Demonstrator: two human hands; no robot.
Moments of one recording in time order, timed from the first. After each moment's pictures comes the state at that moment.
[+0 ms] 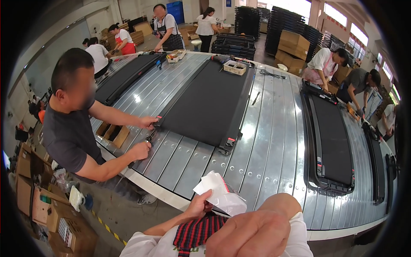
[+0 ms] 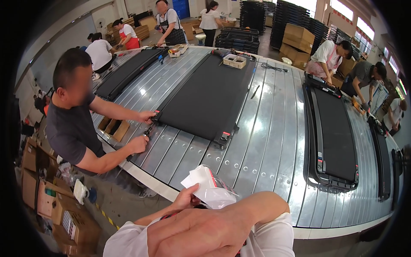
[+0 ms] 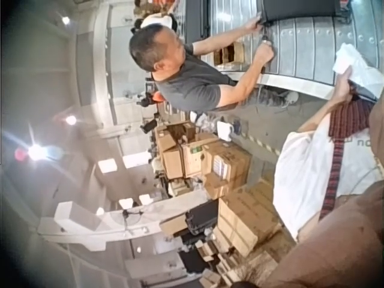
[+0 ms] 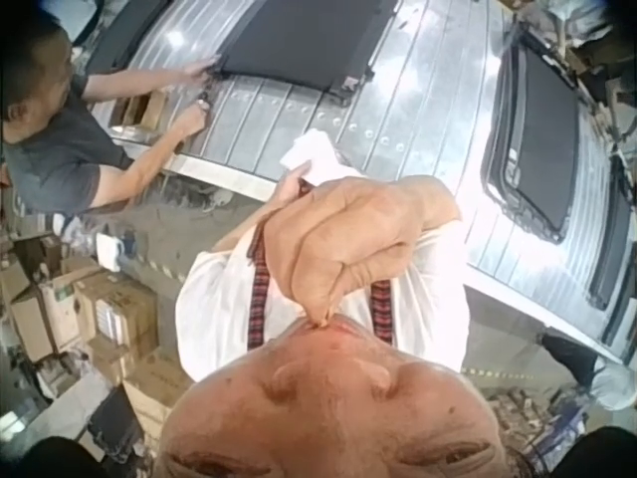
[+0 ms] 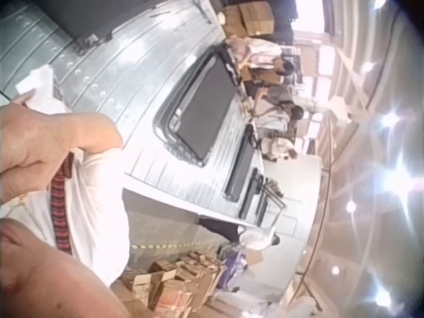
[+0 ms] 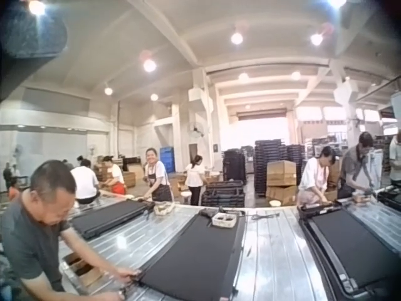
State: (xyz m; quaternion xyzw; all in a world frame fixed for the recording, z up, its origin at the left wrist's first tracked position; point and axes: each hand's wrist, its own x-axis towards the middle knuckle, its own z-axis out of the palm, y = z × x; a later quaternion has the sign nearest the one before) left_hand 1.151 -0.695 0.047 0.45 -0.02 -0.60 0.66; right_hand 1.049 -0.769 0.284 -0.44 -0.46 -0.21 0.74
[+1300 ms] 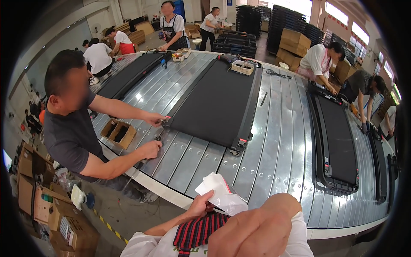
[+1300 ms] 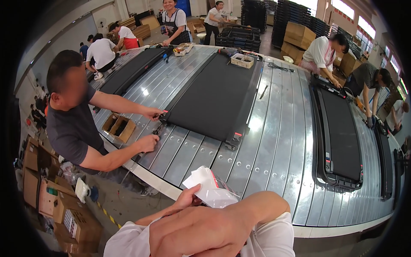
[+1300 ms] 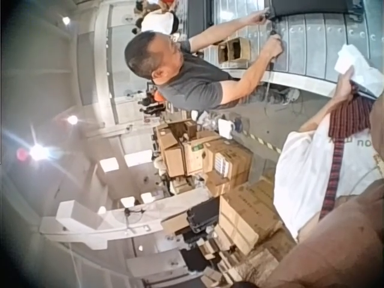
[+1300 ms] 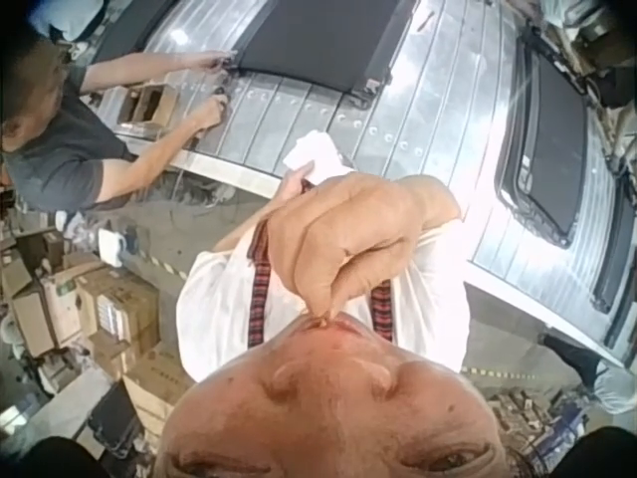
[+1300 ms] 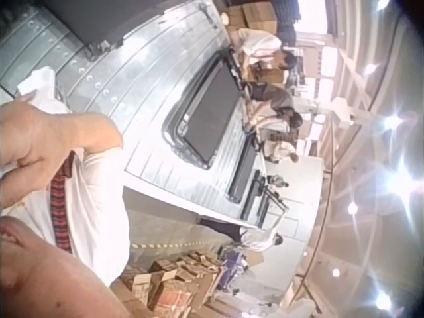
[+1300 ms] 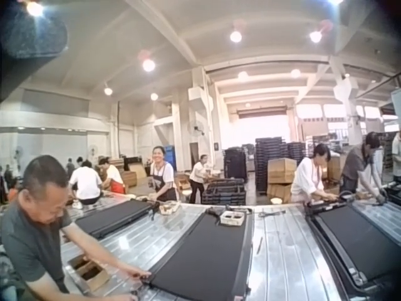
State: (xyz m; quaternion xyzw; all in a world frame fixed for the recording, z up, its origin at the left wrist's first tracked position) left_hand 1.192 -0.666 0.043 0.46 -0.02 -0.61 0.65; right_hand 1.105 -0.729 0.275 -0.34 -0.48 -0.35 0.73
